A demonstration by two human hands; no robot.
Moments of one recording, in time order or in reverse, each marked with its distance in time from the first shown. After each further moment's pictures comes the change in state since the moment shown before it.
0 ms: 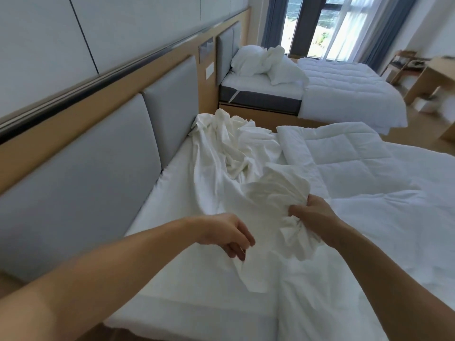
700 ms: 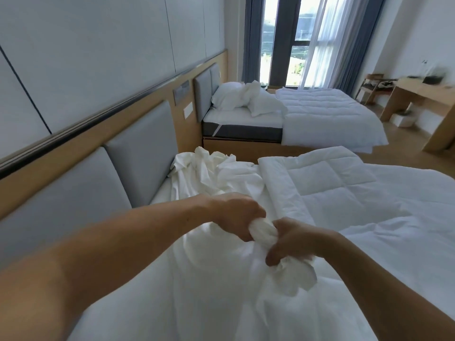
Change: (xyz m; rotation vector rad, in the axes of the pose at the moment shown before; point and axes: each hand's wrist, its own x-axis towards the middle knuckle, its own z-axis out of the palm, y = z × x) left_hand 0.082 0.189 -0.063 1.257 0.311 0.488; right_hand 0.082 -0.040 -0.084 -0.496 -0.380 -0.104
